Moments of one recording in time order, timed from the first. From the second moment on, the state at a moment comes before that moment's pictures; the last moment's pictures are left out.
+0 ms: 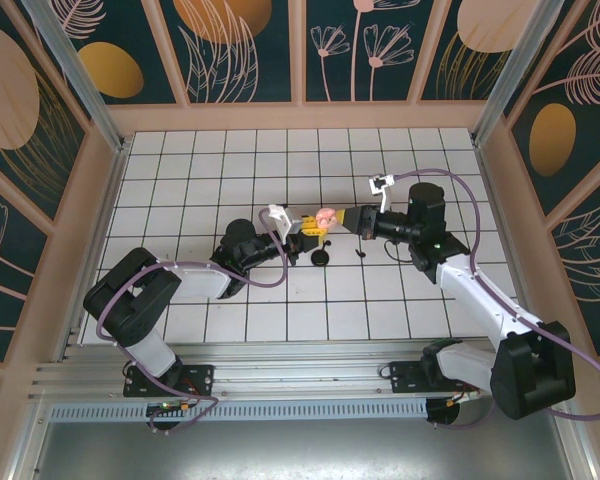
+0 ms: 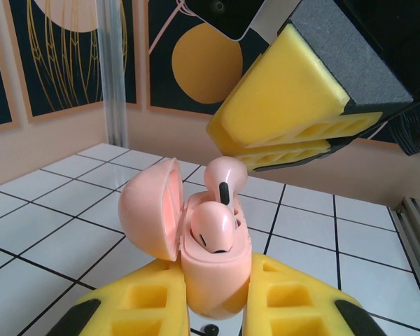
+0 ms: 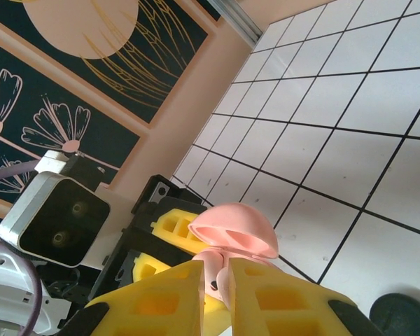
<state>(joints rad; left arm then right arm) -0.71 1.67 0.65 1.08 0.52 -0.11 0.33 1.15 0.74 0.10 -0.81 0.56</state>
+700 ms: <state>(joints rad) -0.71 1.66 0.65 1.07 0.54 -0.11 0.33 1.18 0.74 0.11 -0.80 0.55</state>
